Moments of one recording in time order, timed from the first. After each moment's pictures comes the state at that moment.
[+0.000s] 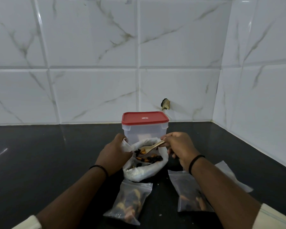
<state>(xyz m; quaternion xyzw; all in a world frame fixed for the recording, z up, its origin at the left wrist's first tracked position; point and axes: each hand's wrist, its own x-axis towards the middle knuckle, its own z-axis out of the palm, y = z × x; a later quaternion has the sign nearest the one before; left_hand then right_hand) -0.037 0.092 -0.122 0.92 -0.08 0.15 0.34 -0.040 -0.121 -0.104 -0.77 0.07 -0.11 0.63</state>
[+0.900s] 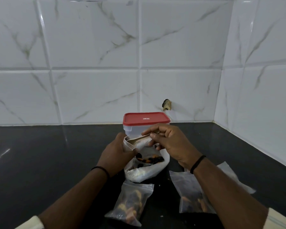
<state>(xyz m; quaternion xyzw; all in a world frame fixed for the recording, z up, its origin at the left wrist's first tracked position) -0.041 0.091 -0.121 0.90 -0.10 0.18 0.39 -0.056 -0.109 -0.086 -0.75 -0.24 -0.10 0.60</state>
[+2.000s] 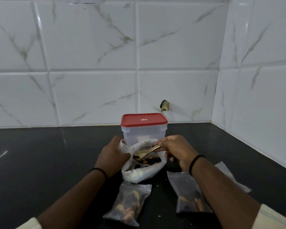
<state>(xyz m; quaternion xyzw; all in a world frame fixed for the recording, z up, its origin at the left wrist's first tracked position) -0.033 0.094 -0.127 0.91 -0.05 0.17 0.37 -0.047 -0.122 -0.098 -0.77 0.04 -0.02 0.63</state>
